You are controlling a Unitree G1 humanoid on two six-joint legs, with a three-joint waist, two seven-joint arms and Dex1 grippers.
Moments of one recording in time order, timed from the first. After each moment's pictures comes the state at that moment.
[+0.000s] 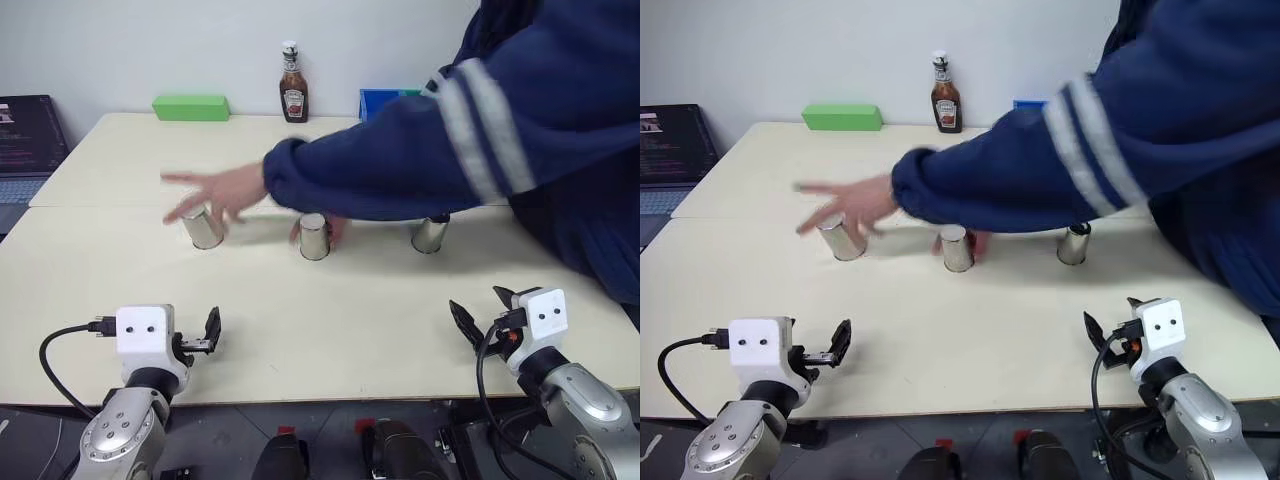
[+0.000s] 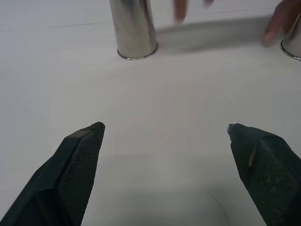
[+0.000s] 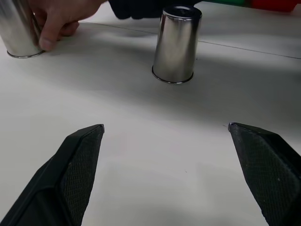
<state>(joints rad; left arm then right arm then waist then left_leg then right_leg) 0.35 0.26 0.32 -0.79 -0.24 0.69 -0.11 0.27 -0.38 -0.19 -0.69 0.30 0.56 0.33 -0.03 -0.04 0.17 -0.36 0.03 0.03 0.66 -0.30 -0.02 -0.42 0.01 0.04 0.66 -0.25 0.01</state>
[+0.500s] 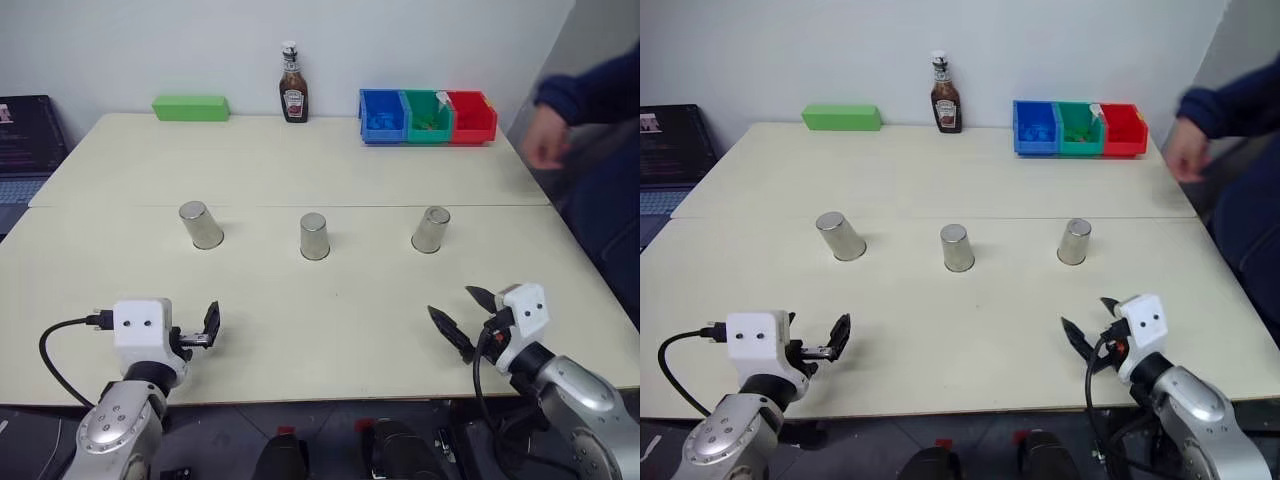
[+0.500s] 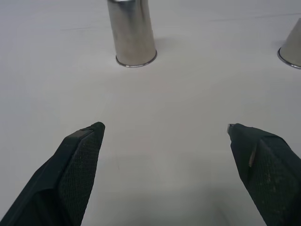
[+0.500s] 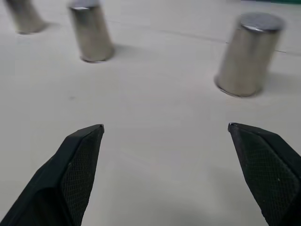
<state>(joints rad) 0.27 0.36 0.37 -0.72 -0.33 0.69 -0.24 0.13 -0.48 -0.12 -0.68 0.43 0.61 0.51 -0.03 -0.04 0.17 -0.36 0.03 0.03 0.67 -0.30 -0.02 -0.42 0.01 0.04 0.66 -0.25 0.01</state>
